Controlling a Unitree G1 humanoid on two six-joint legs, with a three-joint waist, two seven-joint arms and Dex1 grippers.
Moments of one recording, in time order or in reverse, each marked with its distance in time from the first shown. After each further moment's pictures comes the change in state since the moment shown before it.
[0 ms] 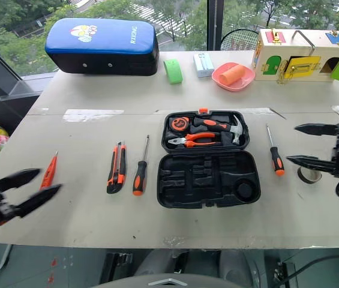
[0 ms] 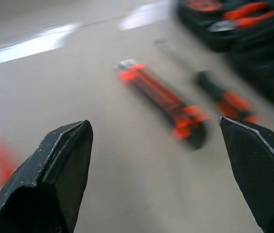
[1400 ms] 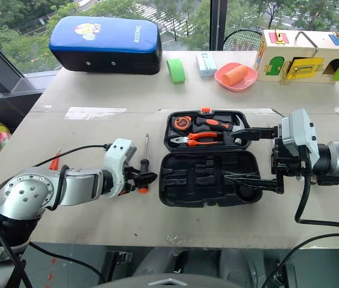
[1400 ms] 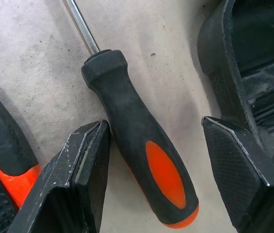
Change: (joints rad) left arm -0.874 -0.023 -0.867 0.157 -0.733 0.628 1.410; right arm -0.017 0.102 0.123 -0.505 0.197 0.160 -0.291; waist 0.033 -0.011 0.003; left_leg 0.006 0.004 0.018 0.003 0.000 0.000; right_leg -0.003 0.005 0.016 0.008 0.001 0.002
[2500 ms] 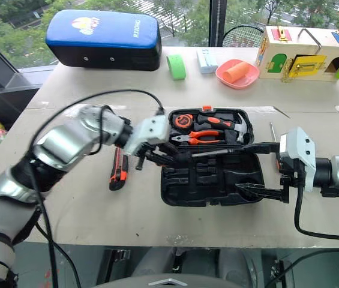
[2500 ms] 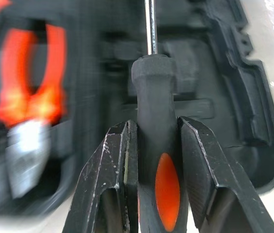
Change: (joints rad) left arm -0.547 -0.046 -0.515 0.342 1.211 -0.663 -1.727; right arm 0.185 -0.050 -0.023 -0.002 -0.117 -0.037 -0.012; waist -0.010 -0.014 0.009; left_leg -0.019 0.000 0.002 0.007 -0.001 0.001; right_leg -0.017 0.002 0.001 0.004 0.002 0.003
